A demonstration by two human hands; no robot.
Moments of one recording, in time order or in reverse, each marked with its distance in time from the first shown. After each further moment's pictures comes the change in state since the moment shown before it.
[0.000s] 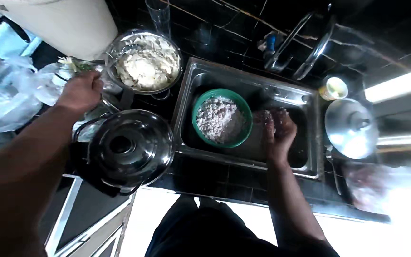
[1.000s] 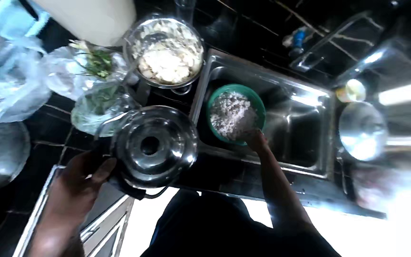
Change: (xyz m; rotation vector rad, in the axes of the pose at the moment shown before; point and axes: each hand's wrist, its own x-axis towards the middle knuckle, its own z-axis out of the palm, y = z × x) left_hand -0.215 -0.057 0.037 -0.578 0.117 -0.234; right_hand -0.038 0.077 0.087 -0.472 -0.894 0.802
